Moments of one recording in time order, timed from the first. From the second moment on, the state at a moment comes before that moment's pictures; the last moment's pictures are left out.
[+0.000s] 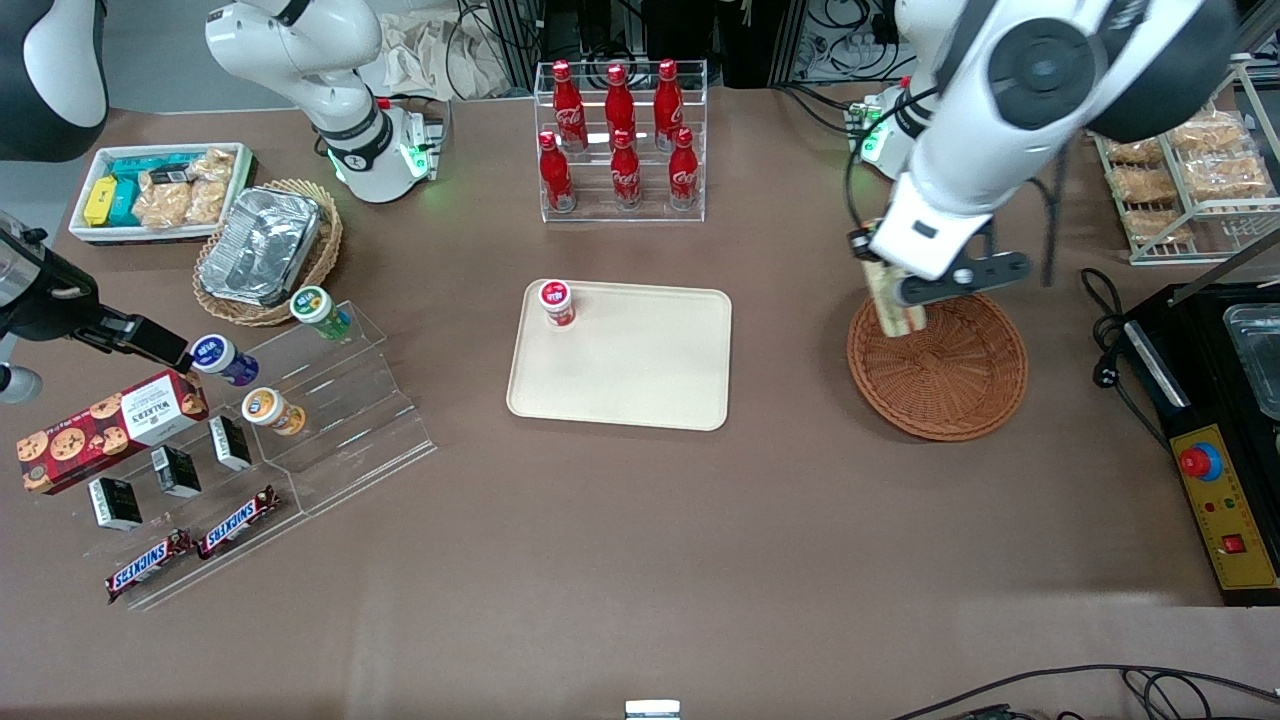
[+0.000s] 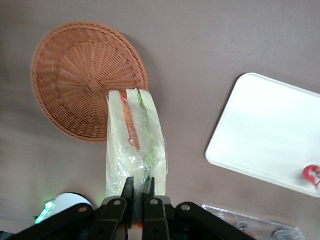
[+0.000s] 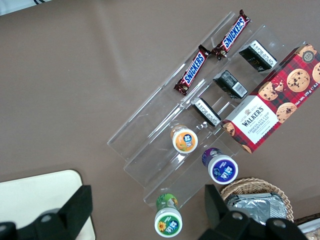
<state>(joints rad) -0.22 0.04 -0.27 -1.69 -0.03 1.54 -0.72</state>
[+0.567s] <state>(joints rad) -0.25 0.11 -0.37 -1.72 -0.08 1.80 -0.70</state>
